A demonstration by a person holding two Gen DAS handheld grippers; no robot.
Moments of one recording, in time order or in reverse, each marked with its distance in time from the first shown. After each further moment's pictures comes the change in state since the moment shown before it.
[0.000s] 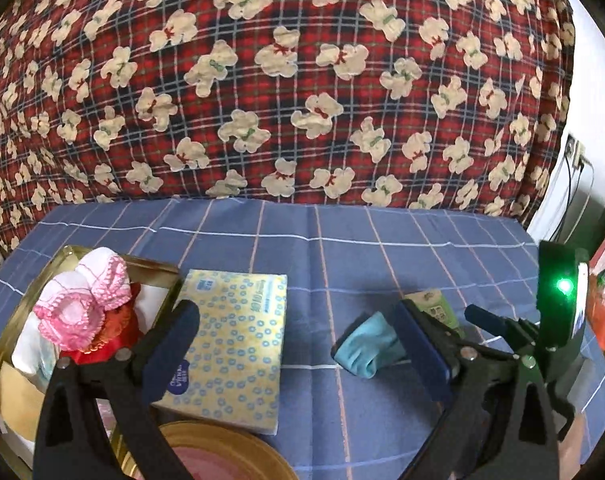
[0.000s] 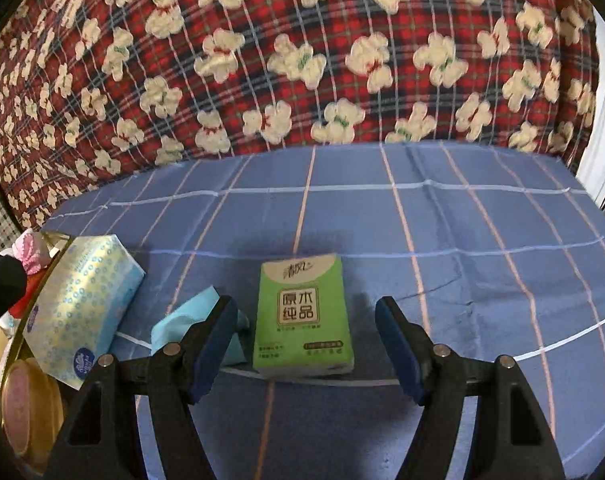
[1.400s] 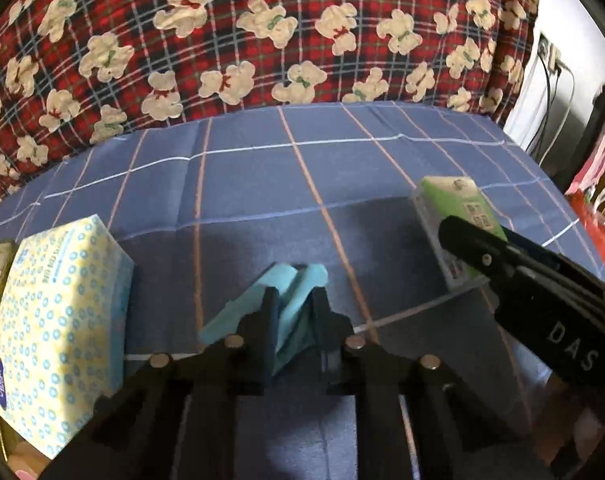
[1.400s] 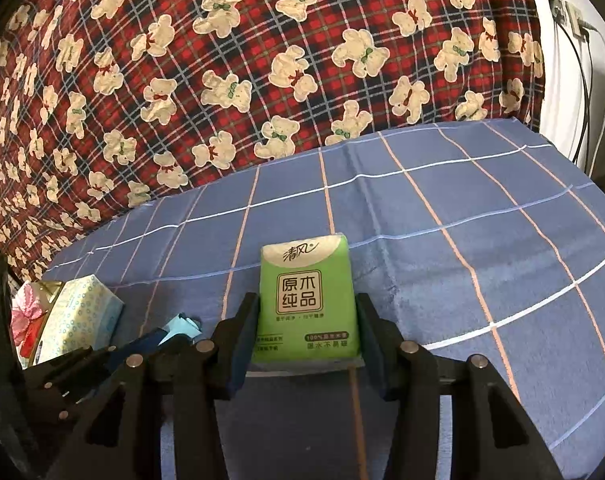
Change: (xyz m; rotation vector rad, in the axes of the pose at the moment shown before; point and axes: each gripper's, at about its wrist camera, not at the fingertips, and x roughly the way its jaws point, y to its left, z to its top) left arm 0.092 -0.087 -0.036 0.175 0.273 -0.123; right arm -0.020 -0.055 -0.008 0.174 -0.071 -0.013
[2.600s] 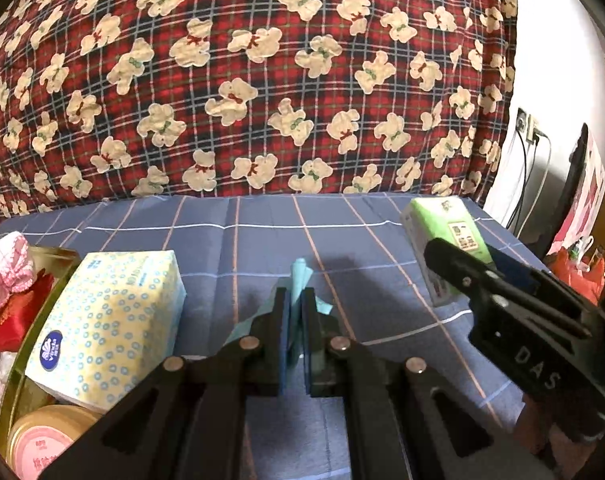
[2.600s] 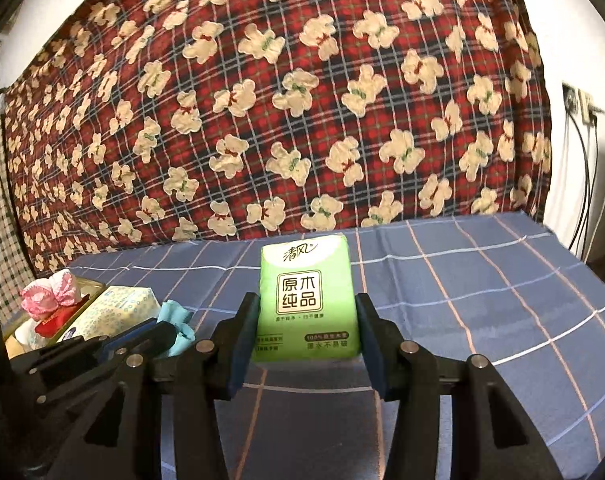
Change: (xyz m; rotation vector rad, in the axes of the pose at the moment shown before) left arm -0.066 0.020 -0.025 -0.070 -0.335 -0.020; right arm -0.058 0.038 -0.021 -0.178 -0.295 0.039
